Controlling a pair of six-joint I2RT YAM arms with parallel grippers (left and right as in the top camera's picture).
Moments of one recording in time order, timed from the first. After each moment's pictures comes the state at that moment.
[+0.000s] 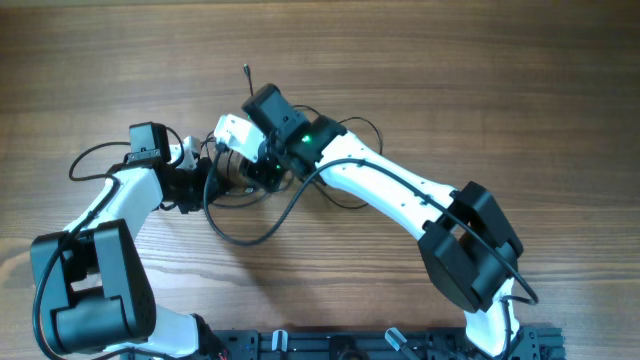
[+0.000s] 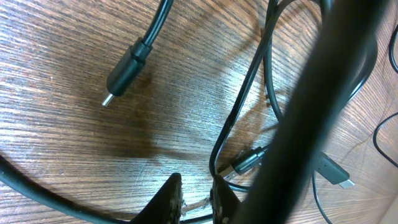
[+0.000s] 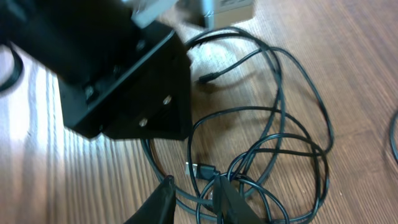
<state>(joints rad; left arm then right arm) 0.18 1.68 0.83 -0.51 0.51 -0.32 0.83 2.06 1.62 -0.54 -0.32 -0.37</state>
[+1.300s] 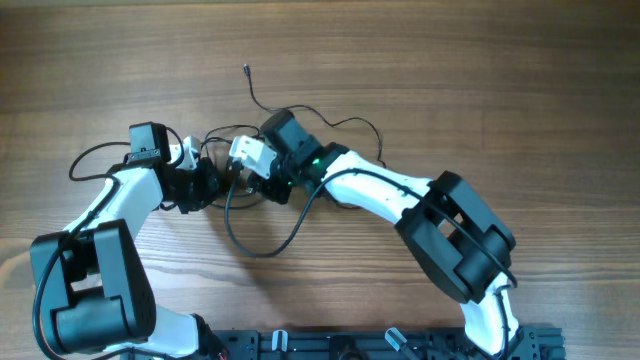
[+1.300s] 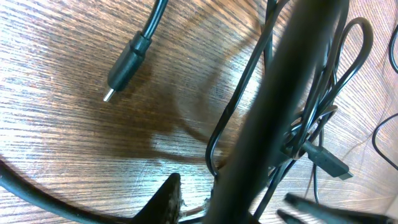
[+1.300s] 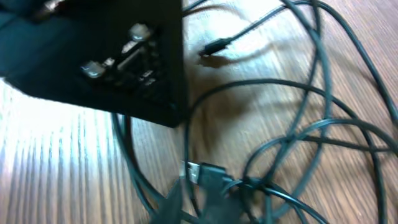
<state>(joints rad) 0.18 1.68 0.83 -0.51 0.51 -0.32 0.80 2.11 1.37 -0.18 -0.40 -0.35</state>
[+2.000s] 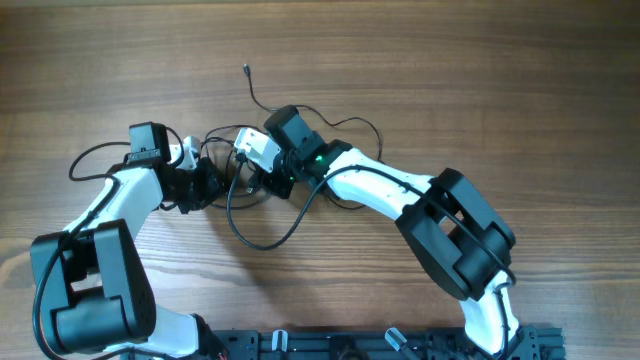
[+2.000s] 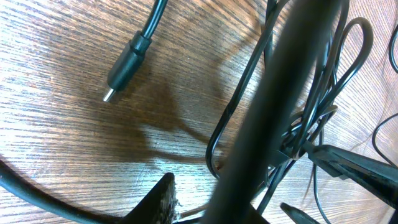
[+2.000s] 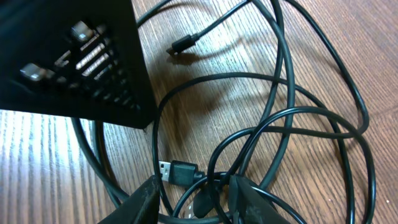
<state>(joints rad) 0.18 1.68 0.83 -0.51 0.51 -0.32 0.79 2.12 1.37 -0.15 -0.35 -0.32</state>
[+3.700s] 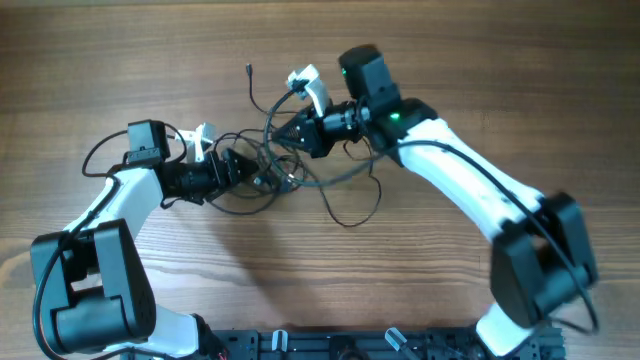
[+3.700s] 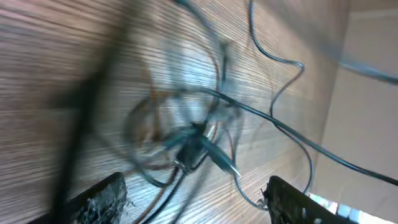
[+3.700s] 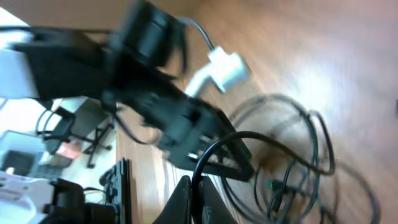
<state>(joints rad) 0.18 1.68 0.82 -0.44 0.83 -0.19 0.54 1.81 1.36 -0.25 -0.91 0.11</state>
